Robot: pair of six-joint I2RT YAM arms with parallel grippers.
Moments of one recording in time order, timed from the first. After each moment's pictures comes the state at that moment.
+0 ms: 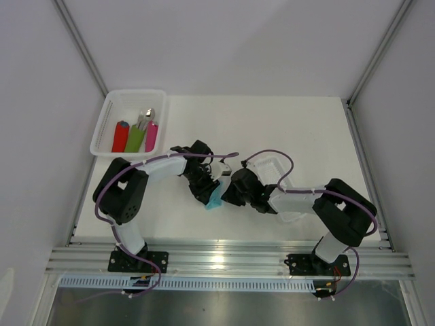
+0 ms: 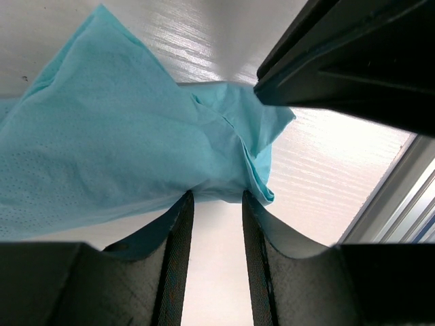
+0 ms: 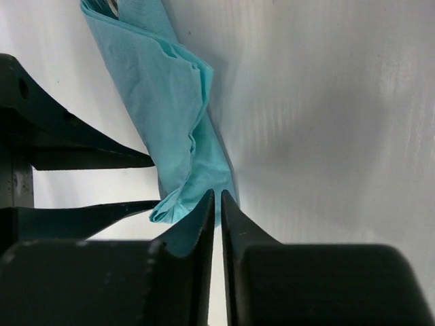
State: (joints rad) left arm -0.58 1.78 1.11 -0.71 0.46 0.46; right arm 0.91 1.63 0.75 0.13 0.10 1.08
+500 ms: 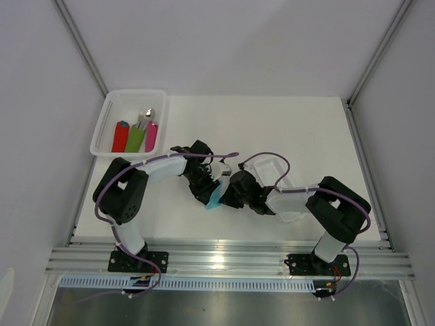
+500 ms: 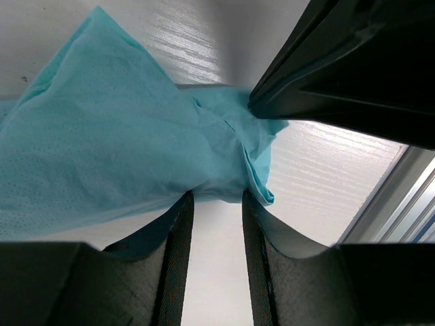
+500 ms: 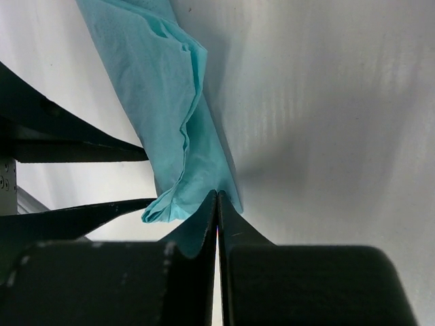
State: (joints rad) left arm -0.58 1.78 1.11 -0.71 0.46 0.46; right arm 0.92 1.68 0.73 0.19 0.05 1.08
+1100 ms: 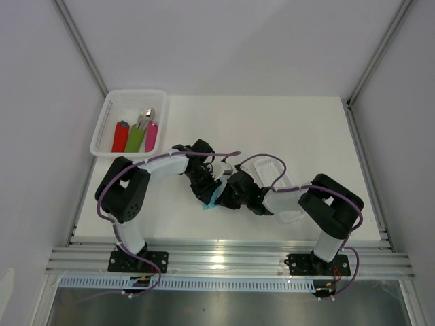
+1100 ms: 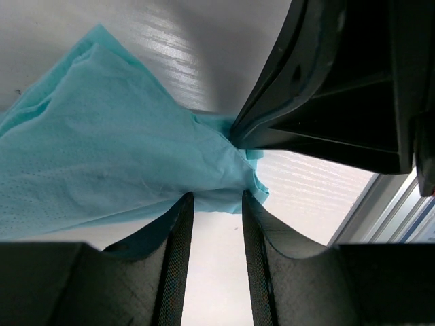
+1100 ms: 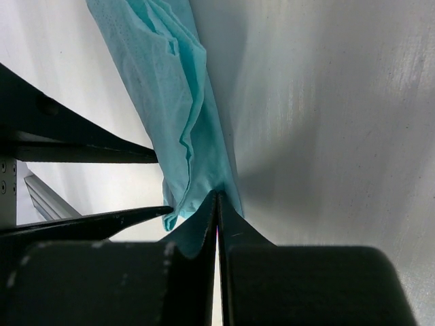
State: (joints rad) left arm -0.59 1.80 1.13 -0.73 0.48 0.46; right arm 0.92 1.74 0.73 0.28 -0.02 1.10
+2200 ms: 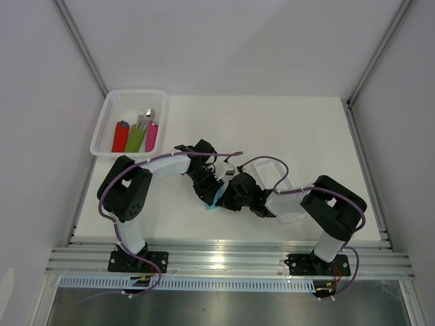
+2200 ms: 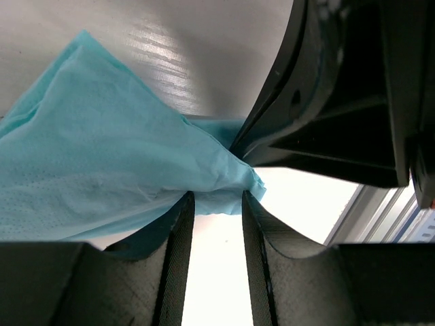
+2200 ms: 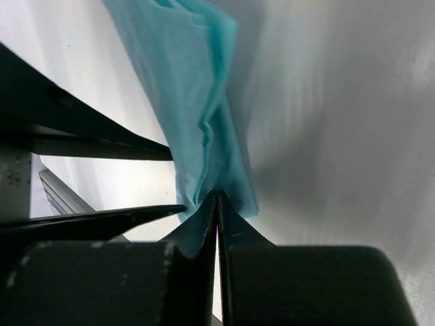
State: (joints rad) left arm -0.60 1.82 1.15 -0.73 0.51 0.44; right arm 0.92 1.71 0.70 0.32 -0.03 1.12
